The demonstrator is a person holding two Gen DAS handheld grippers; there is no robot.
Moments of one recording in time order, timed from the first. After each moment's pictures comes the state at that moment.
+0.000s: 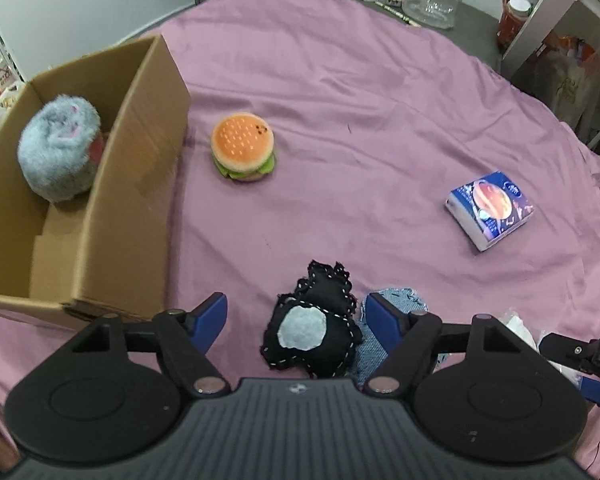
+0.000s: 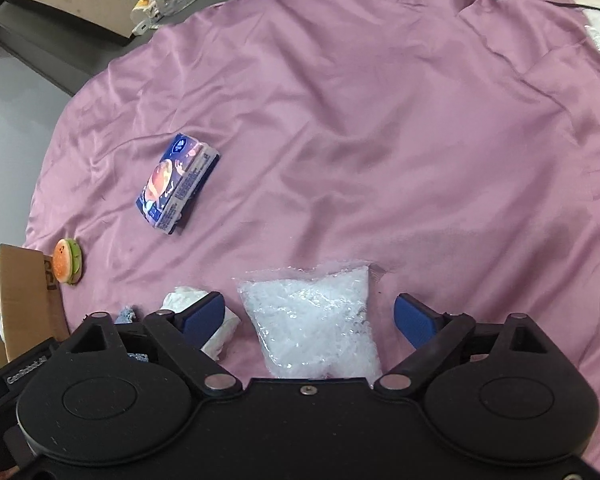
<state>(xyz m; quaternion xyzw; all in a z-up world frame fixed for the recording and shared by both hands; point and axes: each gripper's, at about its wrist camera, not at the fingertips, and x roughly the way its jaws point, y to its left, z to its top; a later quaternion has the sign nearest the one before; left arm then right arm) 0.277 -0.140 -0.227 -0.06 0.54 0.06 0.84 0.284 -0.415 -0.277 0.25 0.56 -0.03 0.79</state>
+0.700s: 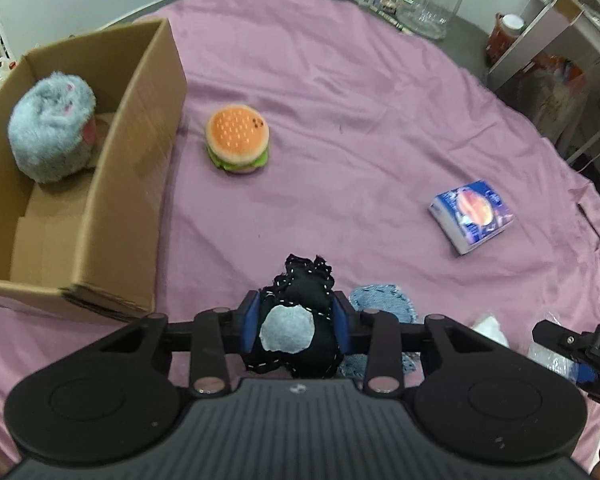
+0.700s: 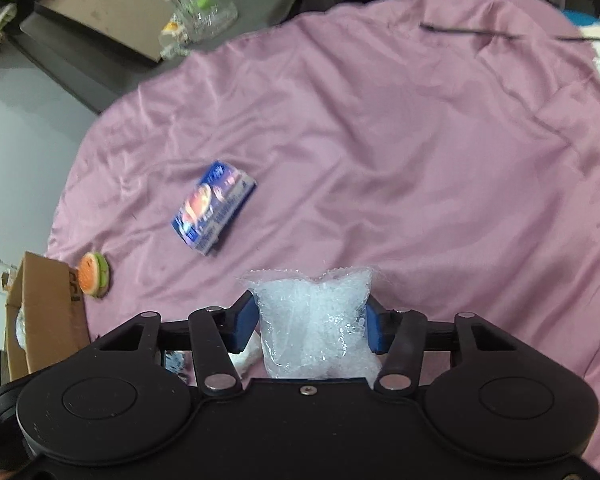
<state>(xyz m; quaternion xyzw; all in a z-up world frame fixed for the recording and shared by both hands) 0.272 -0.121 -0.216 -0.11 0.53 0.03 0.84 0.274 -0.412 -0.247 0.25 0.50 -0.02 0.83</state>
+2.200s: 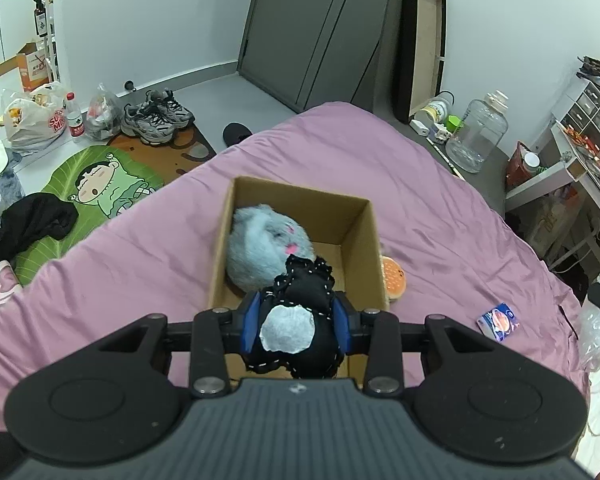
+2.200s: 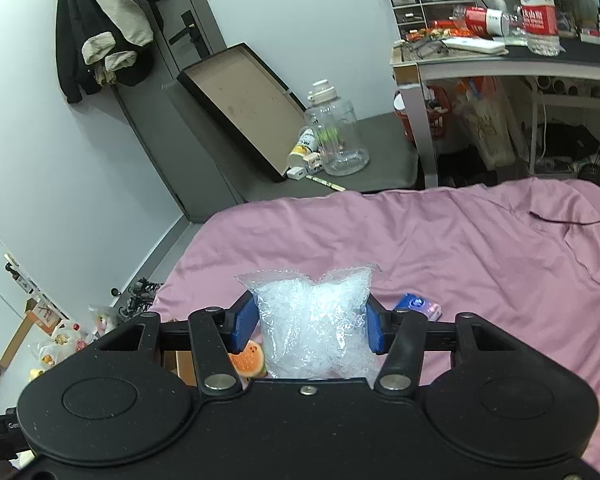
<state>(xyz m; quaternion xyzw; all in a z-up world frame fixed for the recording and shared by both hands) 0.231 0.078 -0.108 -0.17 0.44 0.05 0.88 0.259 -0.265 -0.105 0.17 0.32 0.01 0.93</state>
